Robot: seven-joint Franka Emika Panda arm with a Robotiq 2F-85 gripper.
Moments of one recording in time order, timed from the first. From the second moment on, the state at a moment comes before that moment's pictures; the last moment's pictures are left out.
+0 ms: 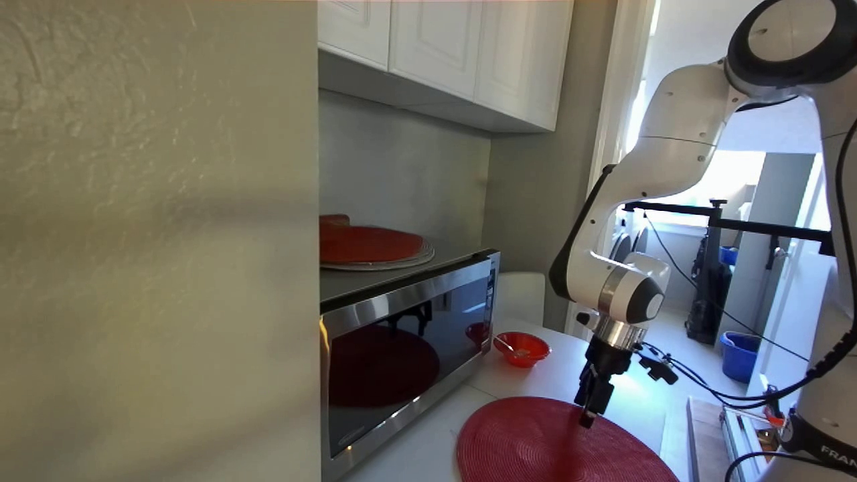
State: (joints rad) arm -0.17 0.26 0.05 -2.74 1.70 2.92 -2.05
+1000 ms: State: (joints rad) arm -0.15 0.26 0.05 -2.69 1.92 2.97 -2.15
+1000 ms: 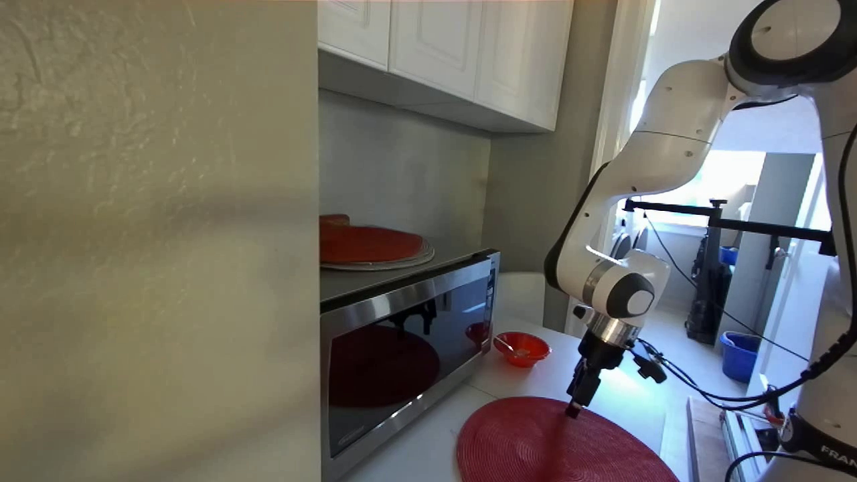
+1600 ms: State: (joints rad) arm -0.13 0.29 0.04 -2.67 2.03 3.00 -2.23
